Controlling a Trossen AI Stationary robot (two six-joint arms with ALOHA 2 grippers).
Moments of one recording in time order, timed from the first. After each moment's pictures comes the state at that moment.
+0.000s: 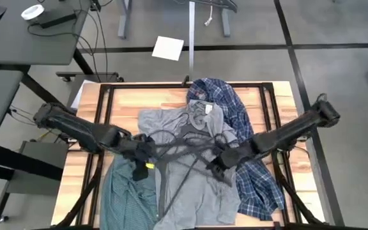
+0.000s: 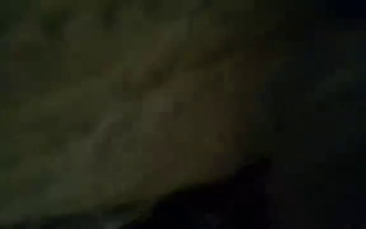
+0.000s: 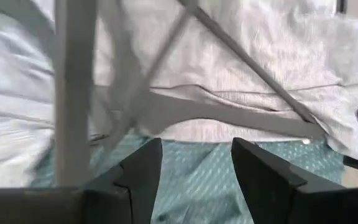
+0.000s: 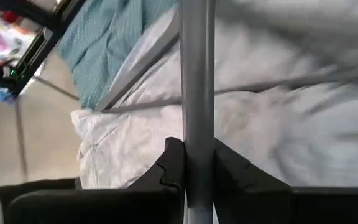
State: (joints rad) left arm -0.32 1.30 1.21 -0.91 -0.08 -0.48; right arm 0.40 1.34 1.05 -0.49 0.21 0.99
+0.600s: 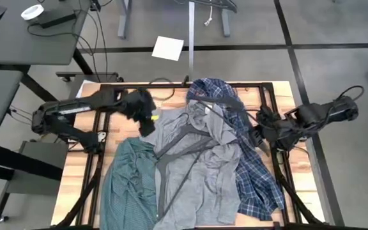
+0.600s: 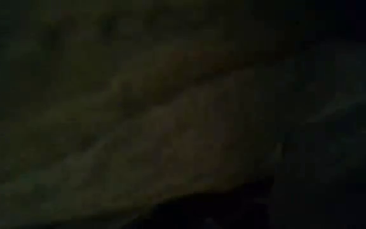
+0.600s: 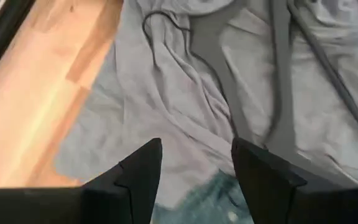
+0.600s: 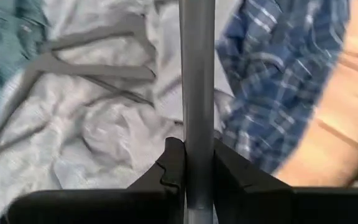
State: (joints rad) left arm 0.33 1.34 1.28 -0.93 0.02 -0.11; right arm 0.32 0.89 1.11 -1.33 0.39 1.20
